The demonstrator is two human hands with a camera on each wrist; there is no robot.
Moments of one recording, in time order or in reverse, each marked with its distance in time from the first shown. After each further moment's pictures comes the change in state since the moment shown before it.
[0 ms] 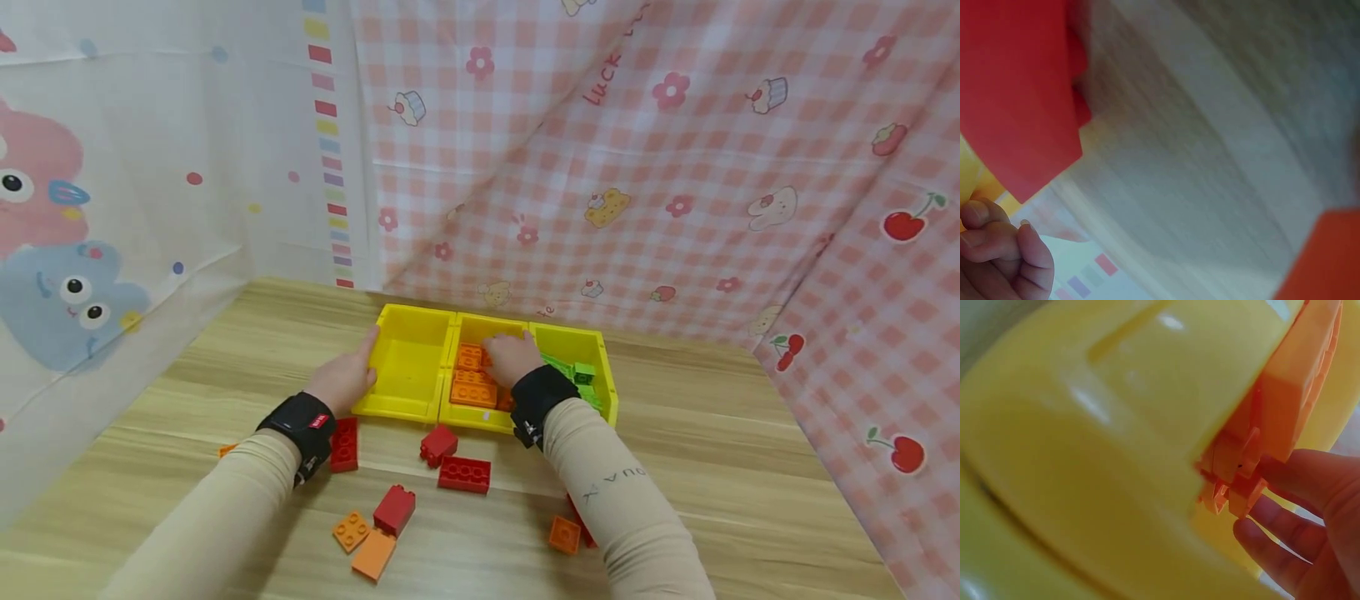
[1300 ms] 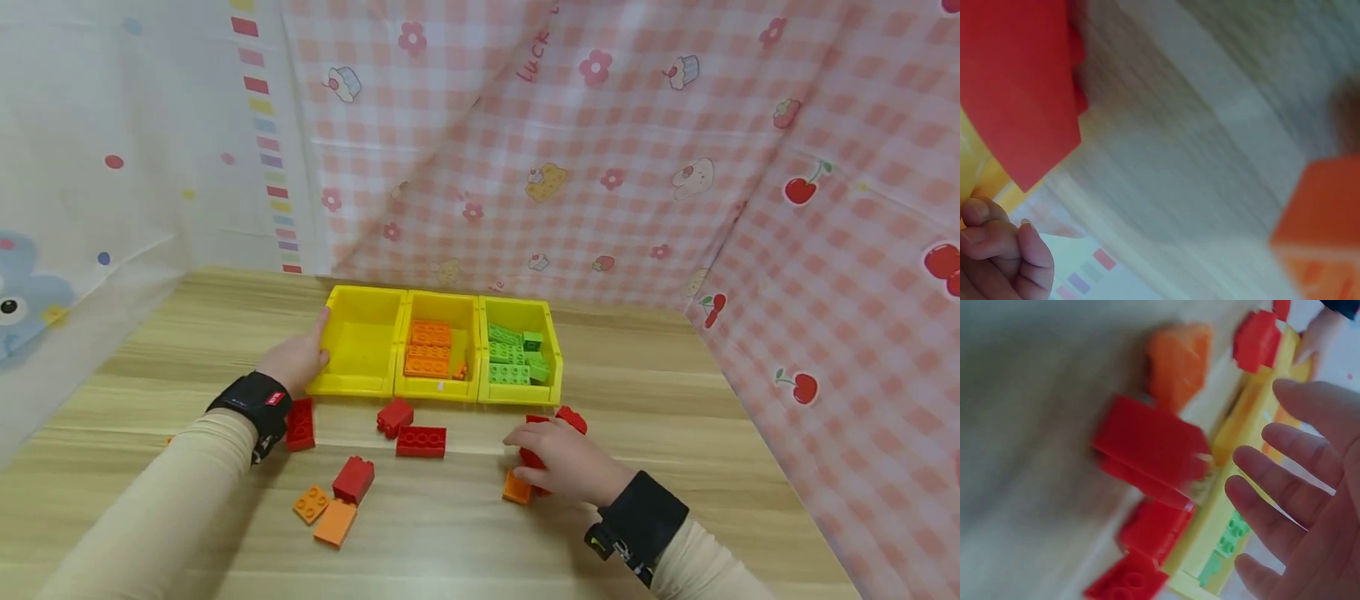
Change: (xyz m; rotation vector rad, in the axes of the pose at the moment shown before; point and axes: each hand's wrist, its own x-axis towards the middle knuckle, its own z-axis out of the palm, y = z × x) left_hand 0.002 0.007 -0.013 -0.018 -0.133 -0.013; right_hand -0.208 0.032 0.016 0.232 -0.057 -0.209
